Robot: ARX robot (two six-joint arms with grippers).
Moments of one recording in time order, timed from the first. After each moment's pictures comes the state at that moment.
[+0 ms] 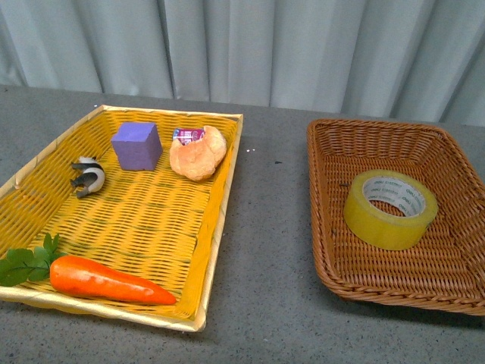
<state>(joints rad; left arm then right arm) 0.00 0.00 0.02 0.00 0.00 0.00 0.00 0.00 0.01 0.00 0.00 0.00</state>
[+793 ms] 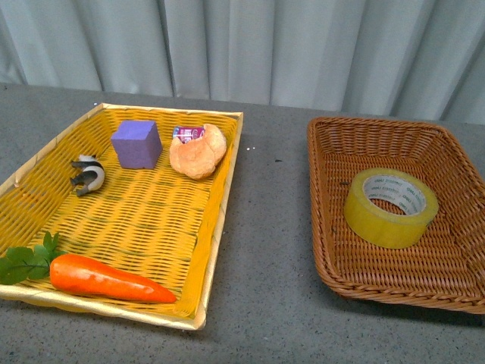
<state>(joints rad) 0.00 0.00 0.02 0.00 0.00 0.00 0.00 0.00 0.01 0.00 0.00 0.00</state>
